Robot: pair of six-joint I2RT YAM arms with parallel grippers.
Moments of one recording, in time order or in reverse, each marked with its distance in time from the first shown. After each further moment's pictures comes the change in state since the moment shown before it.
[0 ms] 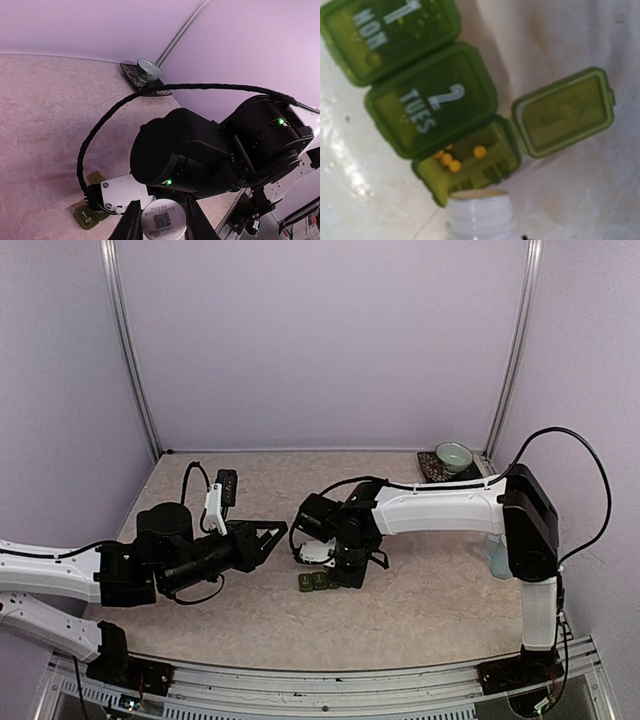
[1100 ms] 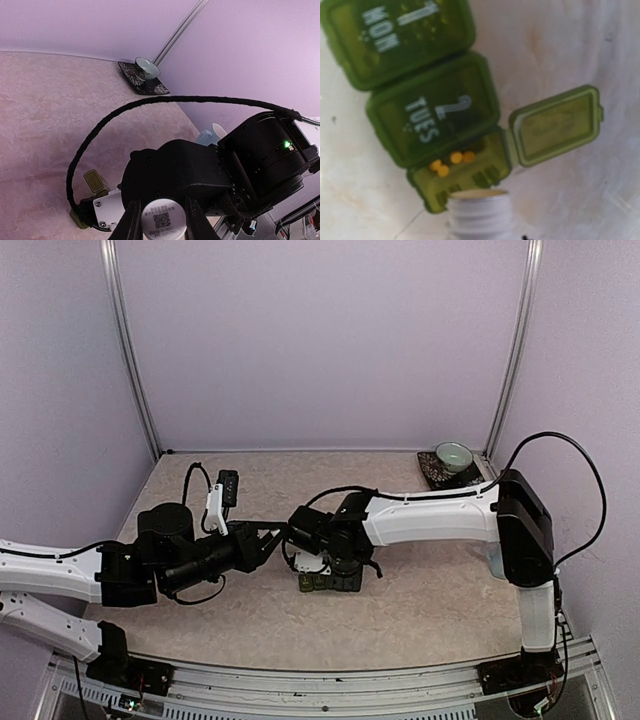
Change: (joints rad) left arm 0.000 0.007 0.000 0.008 0.010 -0.014; right arm 0.055 0.028 0.018 -0.003 0.147 -0.072
